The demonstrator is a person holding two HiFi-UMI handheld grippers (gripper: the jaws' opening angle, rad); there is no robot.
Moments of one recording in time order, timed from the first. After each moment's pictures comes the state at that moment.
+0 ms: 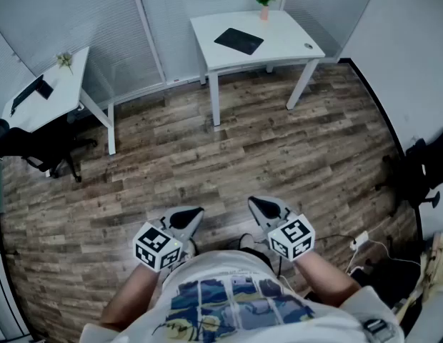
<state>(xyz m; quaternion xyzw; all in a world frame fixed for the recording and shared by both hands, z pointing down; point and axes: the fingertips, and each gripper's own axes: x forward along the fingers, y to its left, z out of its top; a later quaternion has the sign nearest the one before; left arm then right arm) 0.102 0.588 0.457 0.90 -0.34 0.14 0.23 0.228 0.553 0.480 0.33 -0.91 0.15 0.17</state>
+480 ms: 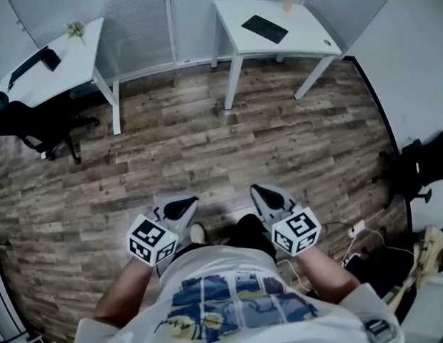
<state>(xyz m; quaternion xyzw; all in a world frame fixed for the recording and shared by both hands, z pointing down) -0.115 0.623 0.466 0.90 -0.34 0.13 0.22 0.024 0.584 0.465 0.36 -0.91 0.15 0.16</state>
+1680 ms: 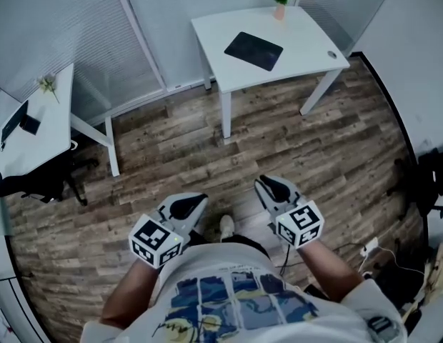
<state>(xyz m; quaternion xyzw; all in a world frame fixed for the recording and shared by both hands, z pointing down) -0.001 0.263 0.437 0.92 -0.31 0.14 0.19 0.131 0.220 0.485 0.40 -0.89 0.16 0.13</state>
